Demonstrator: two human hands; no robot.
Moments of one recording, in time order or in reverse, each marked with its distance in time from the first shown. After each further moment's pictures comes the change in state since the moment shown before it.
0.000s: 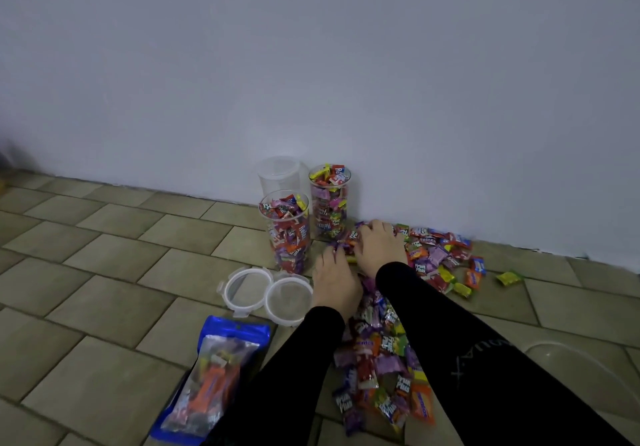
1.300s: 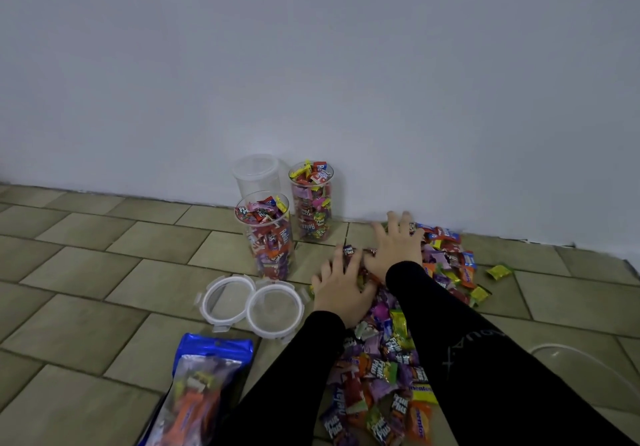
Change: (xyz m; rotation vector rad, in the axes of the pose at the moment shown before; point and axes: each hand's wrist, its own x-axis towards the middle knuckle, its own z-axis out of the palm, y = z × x) left_hand 0.012 0.006 0.030 0.133 -0.178 0.114; right_hand 0.004 0.045 0.011 -0.243 -0.067 0.125
